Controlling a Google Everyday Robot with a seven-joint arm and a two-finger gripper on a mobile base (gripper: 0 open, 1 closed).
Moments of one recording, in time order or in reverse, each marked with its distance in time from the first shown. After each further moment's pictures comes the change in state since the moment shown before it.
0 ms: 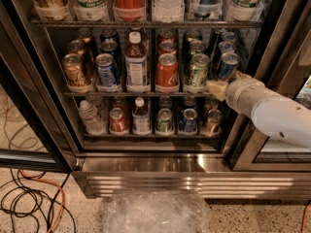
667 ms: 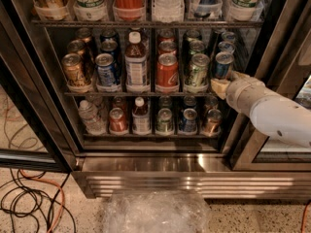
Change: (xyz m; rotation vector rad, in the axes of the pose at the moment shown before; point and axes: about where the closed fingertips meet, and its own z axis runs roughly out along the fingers) arm 0.000 -0.005 0.003 0.028 -0.006 -0.007
